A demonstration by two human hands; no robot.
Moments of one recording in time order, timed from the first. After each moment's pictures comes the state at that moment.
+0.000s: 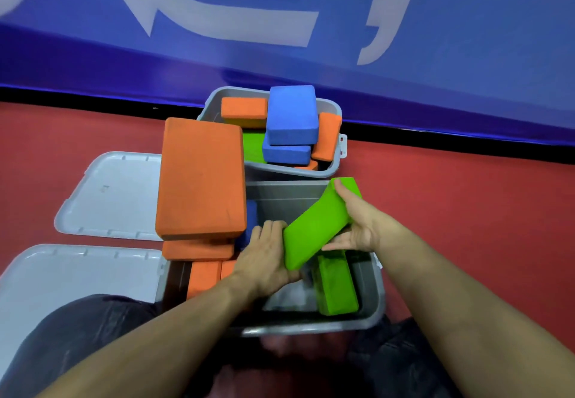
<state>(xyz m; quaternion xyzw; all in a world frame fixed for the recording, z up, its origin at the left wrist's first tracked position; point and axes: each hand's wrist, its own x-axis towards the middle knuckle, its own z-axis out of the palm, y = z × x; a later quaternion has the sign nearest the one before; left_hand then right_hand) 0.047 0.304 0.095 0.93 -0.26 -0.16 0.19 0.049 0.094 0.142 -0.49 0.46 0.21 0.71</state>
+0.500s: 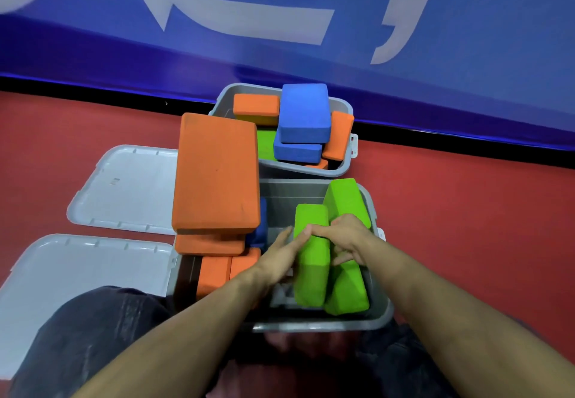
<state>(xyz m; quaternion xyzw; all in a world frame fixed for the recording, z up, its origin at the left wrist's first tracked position) 0.052 0.296 0.067 0.70 0.04 -0.41 0.59 0.043 0.133 0.112 -0.75 0.37 0.23 0.49</state>
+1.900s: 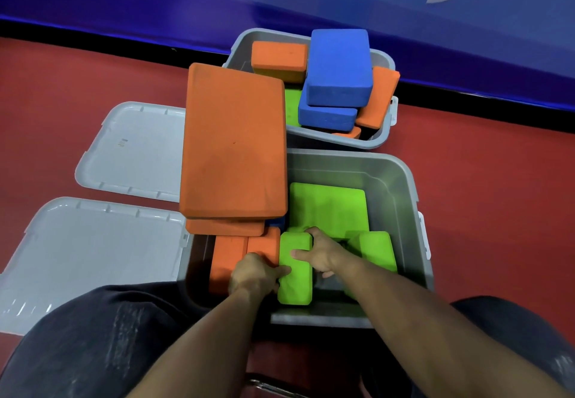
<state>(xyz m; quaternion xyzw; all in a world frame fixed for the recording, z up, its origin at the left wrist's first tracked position) 0.054 0.370 -0.015 0.86 0.19 -0.40 0.27 0.058 0.198 -0.031 -0.80 0.24 0.40 0.39</state>
